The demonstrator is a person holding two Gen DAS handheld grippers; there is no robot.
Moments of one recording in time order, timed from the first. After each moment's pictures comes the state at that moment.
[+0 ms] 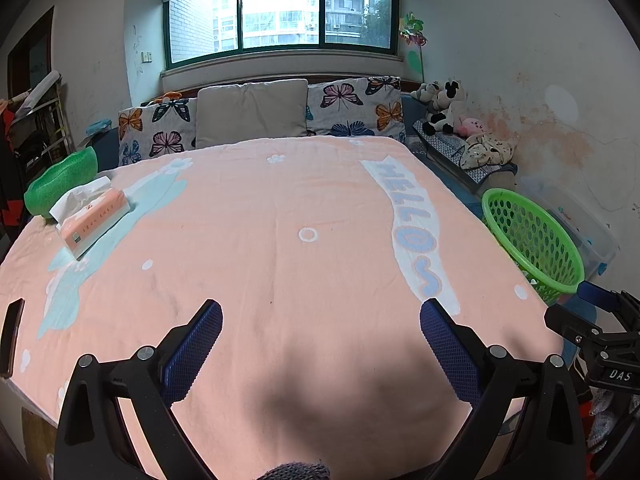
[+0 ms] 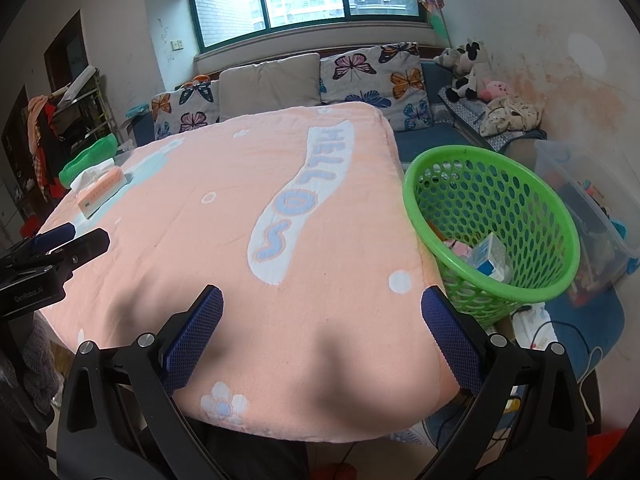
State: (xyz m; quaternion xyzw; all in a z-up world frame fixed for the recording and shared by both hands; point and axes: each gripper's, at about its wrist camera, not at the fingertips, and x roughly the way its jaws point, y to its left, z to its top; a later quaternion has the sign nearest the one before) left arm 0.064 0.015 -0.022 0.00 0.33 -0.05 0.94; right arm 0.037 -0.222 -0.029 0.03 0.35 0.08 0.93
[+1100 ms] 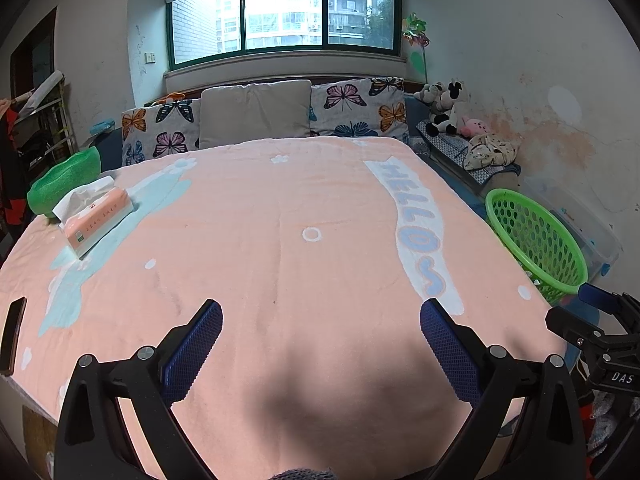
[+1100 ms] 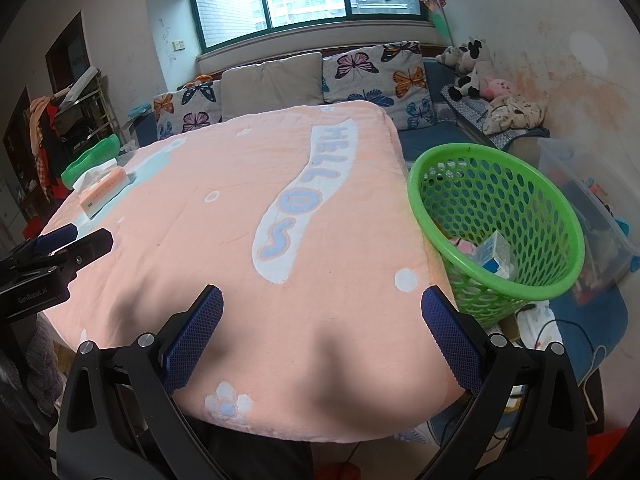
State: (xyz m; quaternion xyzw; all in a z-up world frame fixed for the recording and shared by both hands) left arm 0.062 0.013 -0.026 0.00 0.33 -0.04 0.94; right arm 0.039 -0.221 -0.033 0.03 0.35 0.08 0.93
